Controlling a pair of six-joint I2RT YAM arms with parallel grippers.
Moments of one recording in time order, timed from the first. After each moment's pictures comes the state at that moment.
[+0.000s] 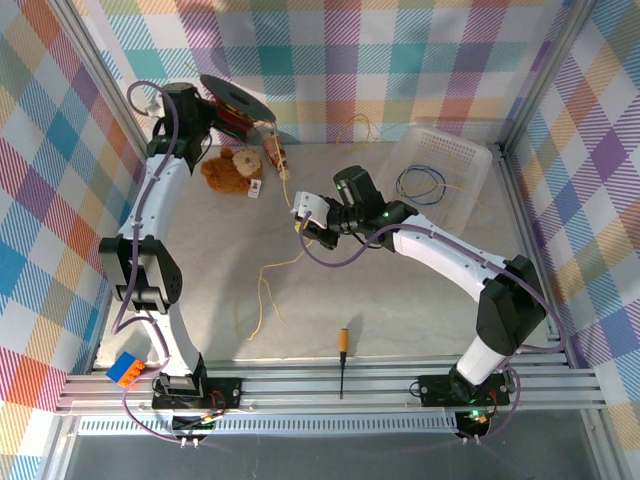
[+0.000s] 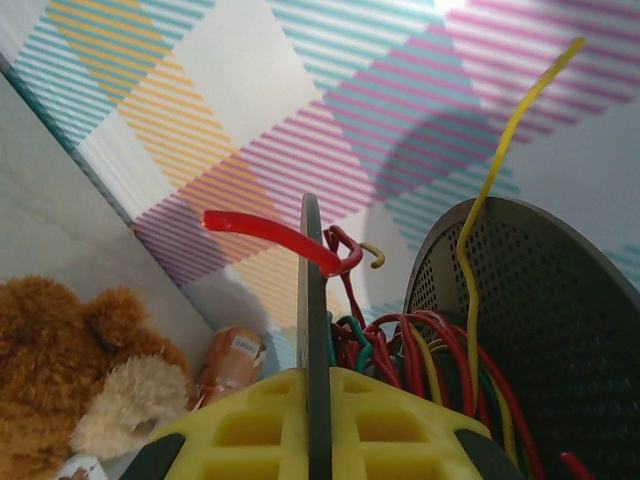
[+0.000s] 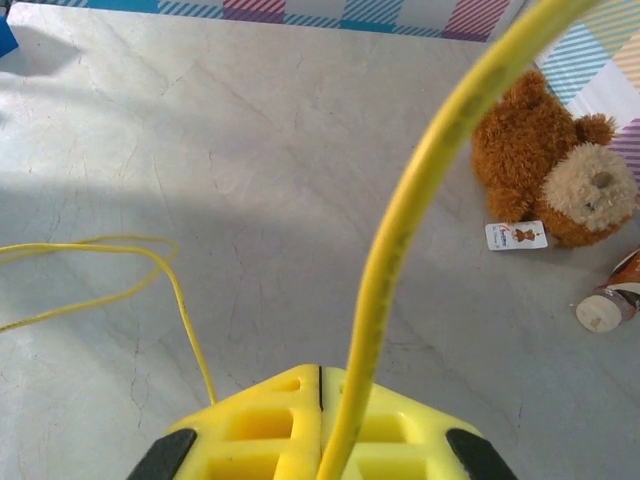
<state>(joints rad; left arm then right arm) -0.06 1.89 1.90 -0.37 -0.16 -1.03 0.73 1.64 1.36 -0.35 -0.45 -0.59</state>
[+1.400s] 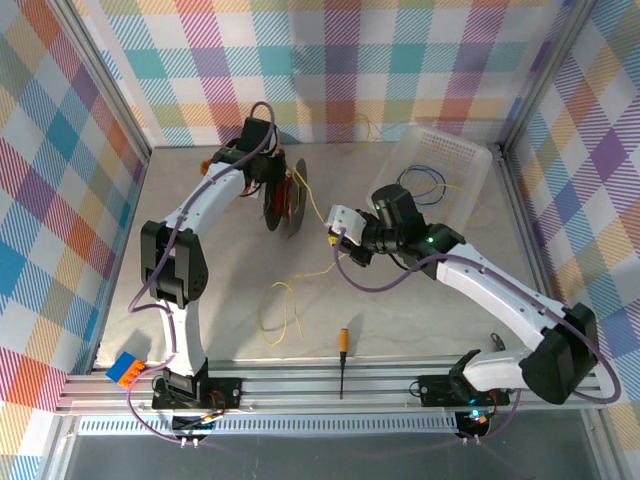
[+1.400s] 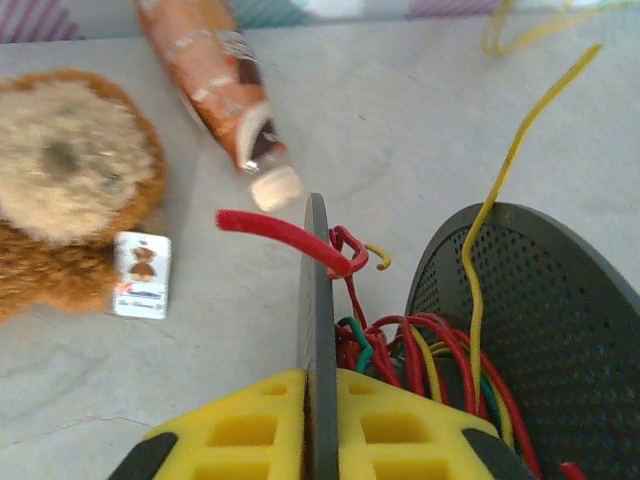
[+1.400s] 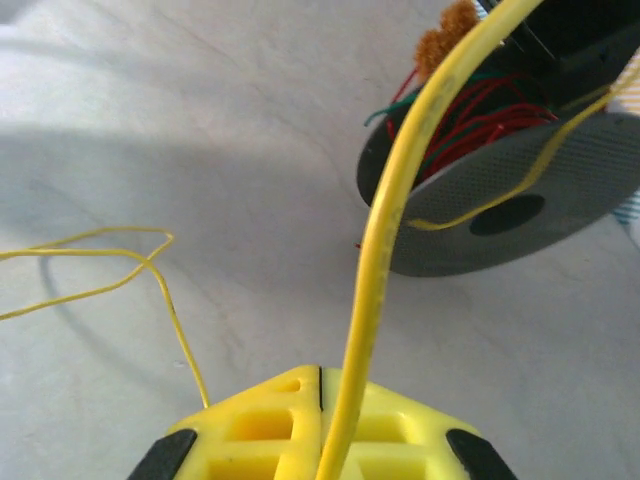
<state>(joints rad) -0.33 2.00 1.85 -0.66 -0.04 -0.20 0.70 1.29 1.11 -0.43 -0.37 -0.54</state>
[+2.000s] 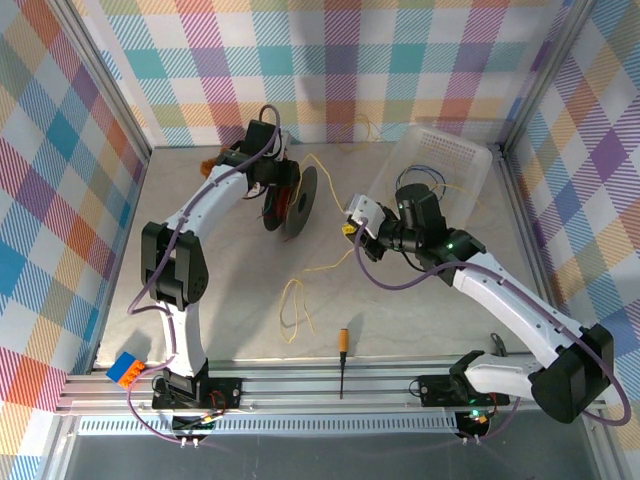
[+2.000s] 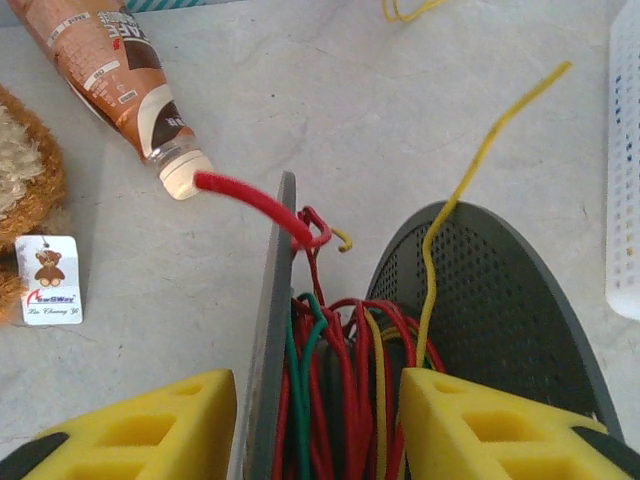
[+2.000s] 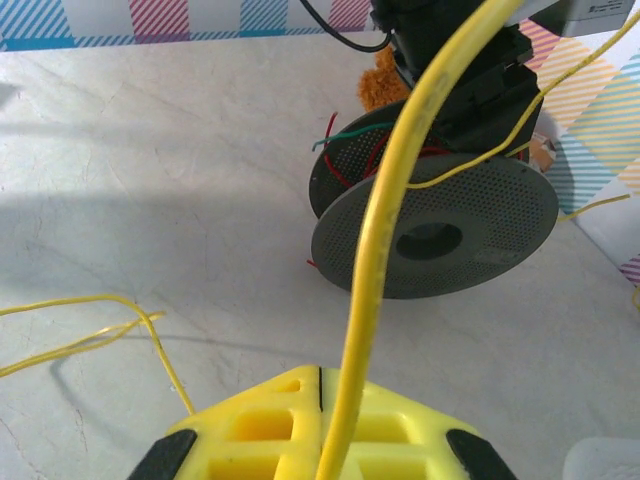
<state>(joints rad) -0.33 1.97 1.81 -0.65 0.07 -0.17 0.62 1.19 1.06 -0.36 -0.38 -0.45</state>
